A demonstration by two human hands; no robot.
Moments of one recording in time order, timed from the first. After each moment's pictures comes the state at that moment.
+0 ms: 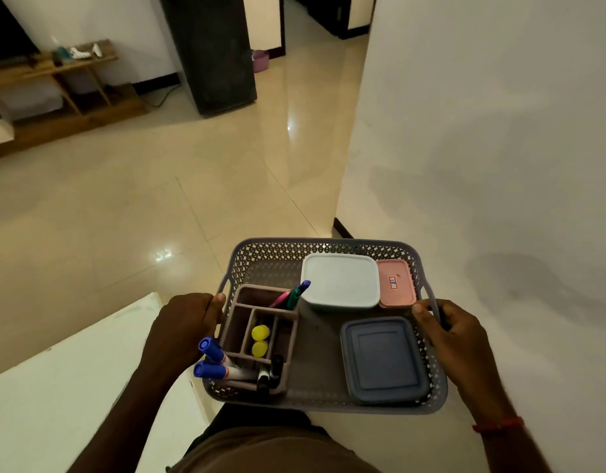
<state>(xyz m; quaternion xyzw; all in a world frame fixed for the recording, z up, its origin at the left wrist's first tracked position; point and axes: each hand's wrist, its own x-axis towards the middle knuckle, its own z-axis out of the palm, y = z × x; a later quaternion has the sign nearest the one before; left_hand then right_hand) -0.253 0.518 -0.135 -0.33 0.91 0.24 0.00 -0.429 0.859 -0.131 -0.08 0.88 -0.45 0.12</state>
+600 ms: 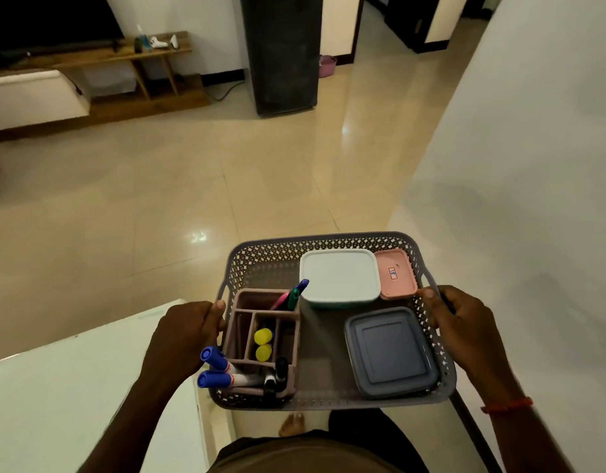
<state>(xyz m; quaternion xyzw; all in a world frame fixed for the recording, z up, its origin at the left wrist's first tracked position) -0.298 0.437 -0.132 -0.44 0.85 0.29 -0.04 -0.573 0.712 -0.116 -0.21 0.89 -0.38 0.14</state>
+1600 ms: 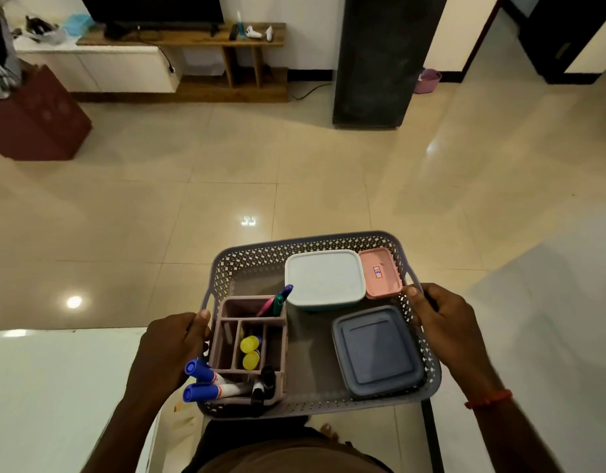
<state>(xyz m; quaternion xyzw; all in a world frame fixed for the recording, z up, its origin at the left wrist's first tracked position) -0.459 0.315 -0.148 -0.62 0.72 0.29 -0.10 -0.817 0.457 -0.138 -0.37 0.82 -0.36 0.24</state>
